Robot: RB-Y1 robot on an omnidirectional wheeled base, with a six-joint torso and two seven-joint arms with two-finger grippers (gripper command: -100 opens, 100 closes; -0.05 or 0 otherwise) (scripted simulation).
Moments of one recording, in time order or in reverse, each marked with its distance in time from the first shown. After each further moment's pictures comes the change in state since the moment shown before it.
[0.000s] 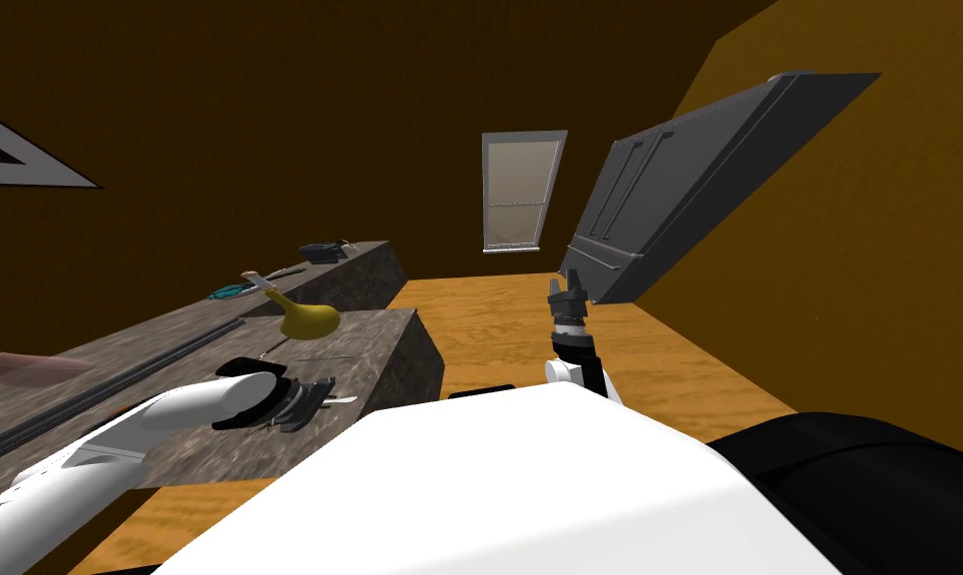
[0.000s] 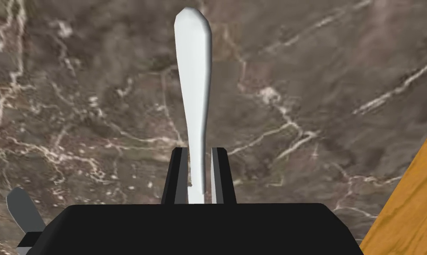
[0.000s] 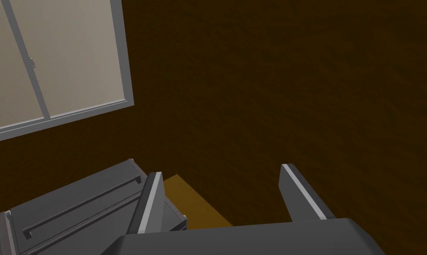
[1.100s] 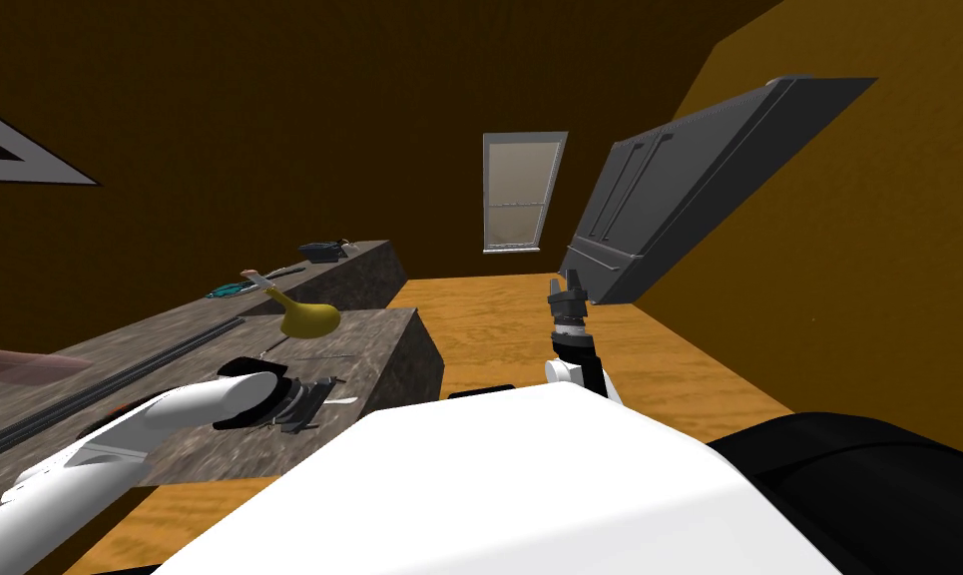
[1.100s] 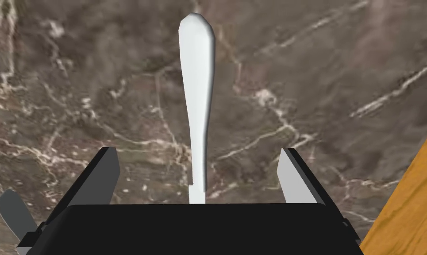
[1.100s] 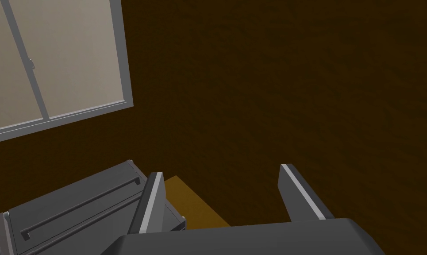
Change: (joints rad) left arm -0.001 -0.001 -0.003 -0.004 -0.003 0.003 0.009; right arm 0.000 0.000 0.000 0.000 0.000 0.000 0.000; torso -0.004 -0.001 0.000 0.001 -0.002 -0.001
